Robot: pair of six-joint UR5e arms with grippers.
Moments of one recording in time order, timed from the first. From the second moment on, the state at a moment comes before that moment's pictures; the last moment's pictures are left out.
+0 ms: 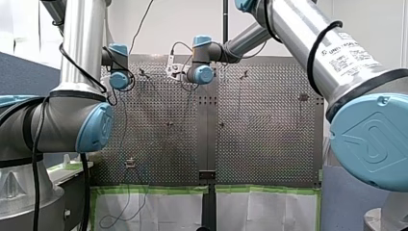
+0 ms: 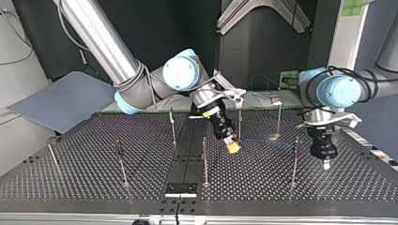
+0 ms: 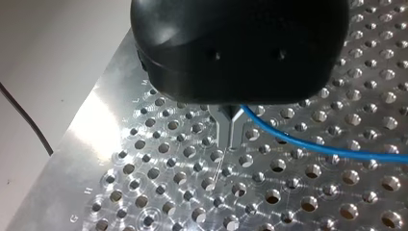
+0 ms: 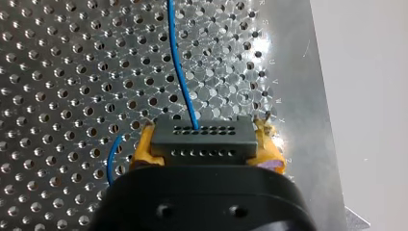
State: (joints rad) left arm 0.19 -1.75 -1.76 -2.55 -1.61 -1.89; right arm 2.42 -0.91 1.01 -0.28 1.49 1.70
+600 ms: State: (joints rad) left arm 0.18 -1.75 -1.76 -2.62 -1.63 -1.98; right arm 2.42 -0.91 1.01 -0.27 1.51 1.70
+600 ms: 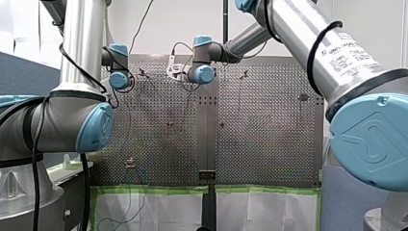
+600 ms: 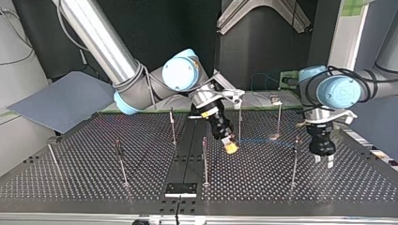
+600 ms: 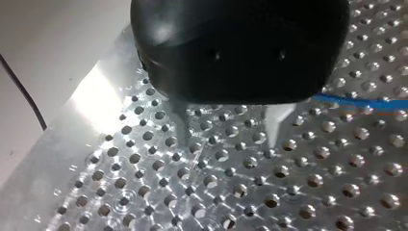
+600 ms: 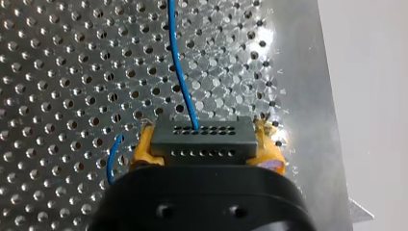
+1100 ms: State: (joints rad) left arm 0.16 -1.73 -1.79 -2.77 -1.63 -2.00; right arm 2.43 -0.91 1.01 -0.23 1.59 1.66
